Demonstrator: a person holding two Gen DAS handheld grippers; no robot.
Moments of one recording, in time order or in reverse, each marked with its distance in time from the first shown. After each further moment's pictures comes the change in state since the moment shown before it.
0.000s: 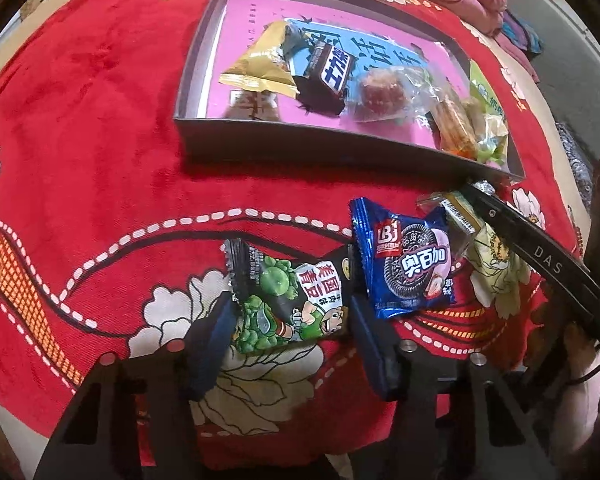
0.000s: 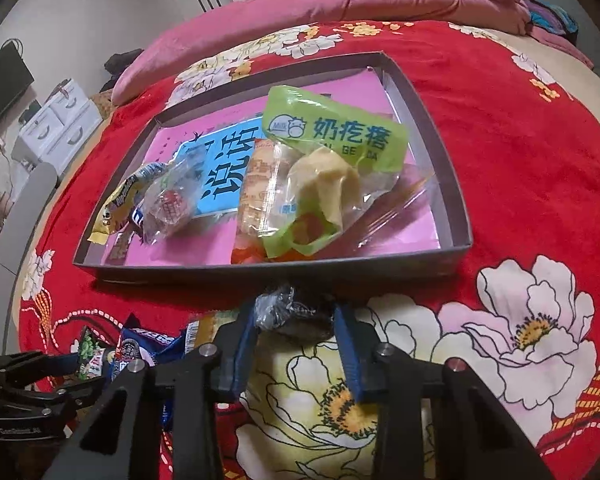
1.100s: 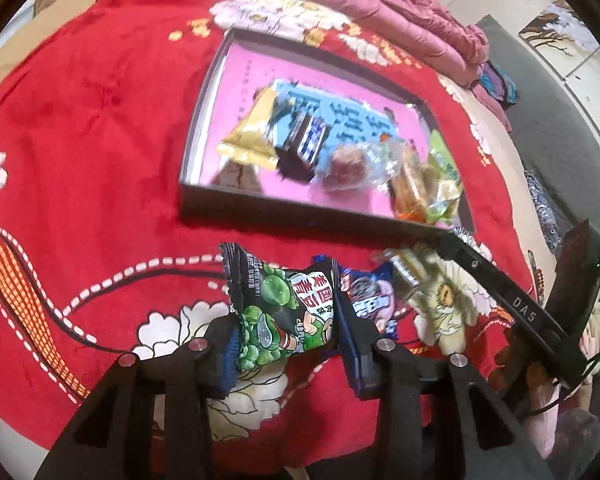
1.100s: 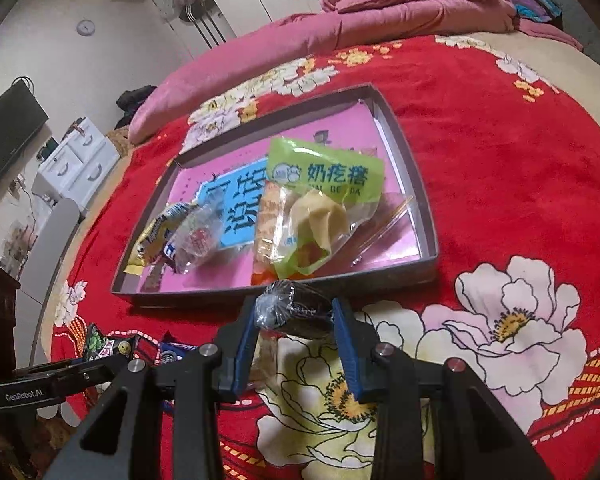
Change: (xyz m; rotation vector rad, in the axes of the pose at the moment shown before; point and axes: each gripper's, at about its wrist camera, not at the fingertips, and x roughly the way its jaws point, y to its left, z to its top) left arm -0.044 0.006 0.003 -0.069 -0.167 -0.132; right arm -0.039 -0.011 -0.002 0.060 -0.116 0.091
